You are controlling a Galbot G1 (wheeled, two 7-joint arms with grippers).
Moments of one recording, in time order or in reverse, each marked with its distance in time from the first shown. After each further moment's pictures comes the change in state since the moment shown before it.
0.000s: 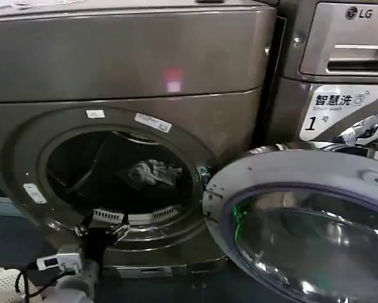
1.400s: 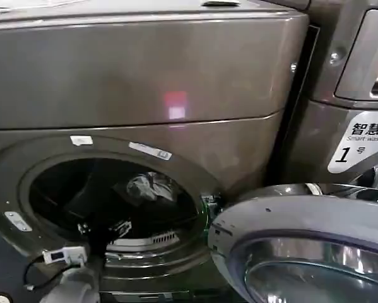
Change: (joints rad) left arm -0.558 0.000 0.014 0.677 0.036 -0.295 -0.001; right arm -0.017 0.023 -0.015 0.011 0.008 0.062 -0.008
